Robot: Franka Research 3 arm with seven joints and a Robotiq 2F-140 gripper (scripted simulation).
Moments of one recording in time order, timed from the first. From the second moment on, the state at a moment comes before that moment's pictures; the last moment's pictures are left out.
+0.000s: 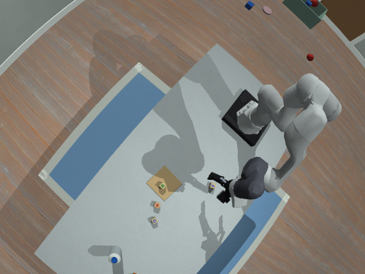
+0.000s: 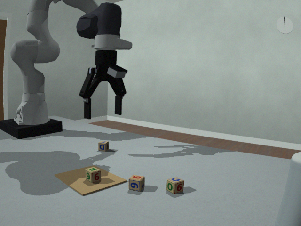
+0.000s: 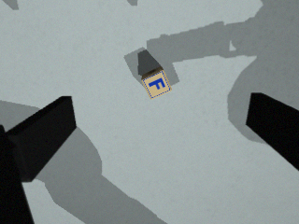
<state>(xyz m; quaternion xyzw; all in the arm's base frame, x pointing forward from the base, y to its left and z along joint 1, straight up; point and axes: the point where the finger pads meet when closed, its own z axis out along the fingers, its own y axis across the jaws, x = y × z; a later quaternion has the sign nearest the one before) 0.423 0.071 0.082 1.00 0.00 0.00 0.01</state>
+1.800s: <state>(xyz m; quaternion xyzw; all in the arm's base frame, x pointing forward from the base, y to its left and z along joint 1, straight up) 0.423 0.070 0.075 0.98 0.20 0.00 0.00</state>
